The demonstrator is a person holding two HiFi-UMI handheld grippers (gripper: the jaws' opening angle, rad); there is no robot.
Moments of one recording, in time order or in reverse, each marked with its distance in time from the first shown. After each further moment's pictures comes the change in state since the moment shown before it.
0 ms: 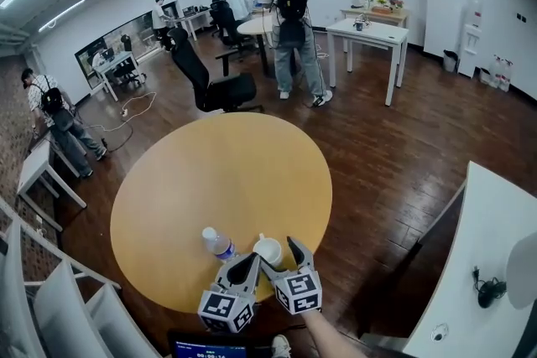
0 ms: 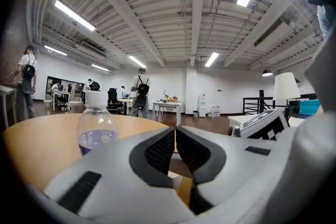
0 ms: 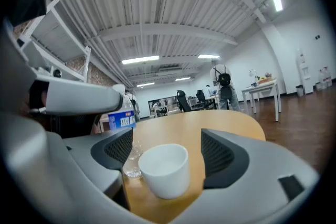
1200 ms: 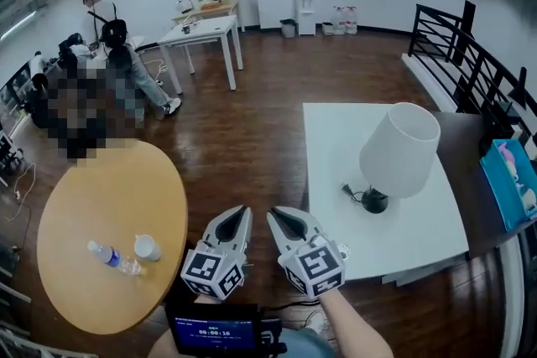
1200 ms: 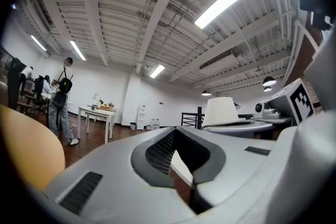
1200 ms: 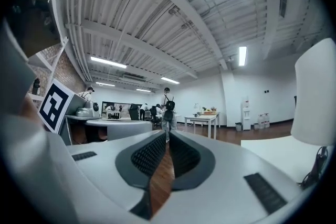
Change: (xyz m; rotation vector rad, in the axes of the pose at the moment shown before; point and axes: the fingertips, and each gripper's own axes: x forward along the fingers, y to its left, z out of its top) left arm 0.046 -0.351 0.092 0.008 -0.110 -0.674; right arm -0.378 -0.118 0.150 -0.180 -0.143 -0.544
